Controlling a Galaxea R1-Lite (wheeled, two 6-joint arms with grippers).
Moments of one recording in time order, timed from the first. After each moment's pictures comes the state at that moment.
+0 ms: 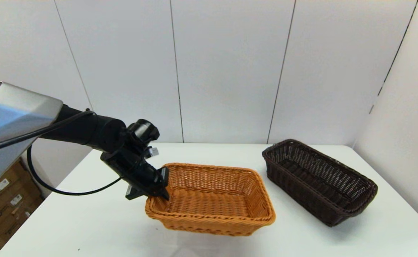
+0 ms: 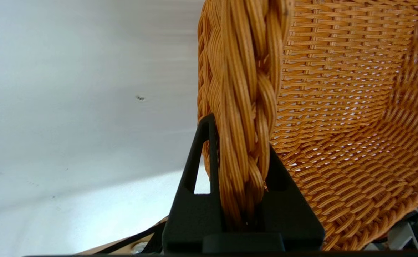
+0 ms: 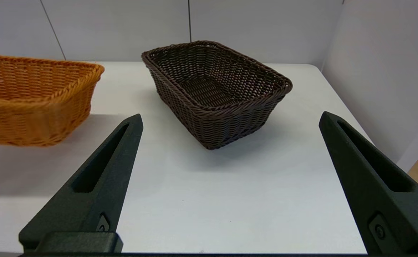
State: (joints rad) left arm -0.36 2.10 -1.35 0.55 -0.37 -0.50; right arm 0.00 0.00 0.00 0.00 0.00 0.01
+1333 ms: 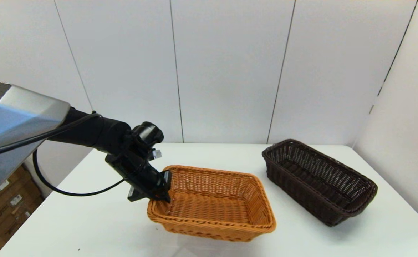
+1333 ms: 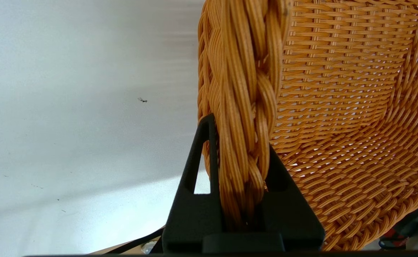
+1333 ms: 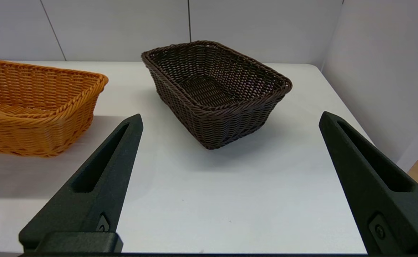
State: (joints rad) left arm -0.38 2.11 -1.34 0.55 -0.32 -0.50; right arm 0.00 0.00 0.00 0.00 0.00 0.01
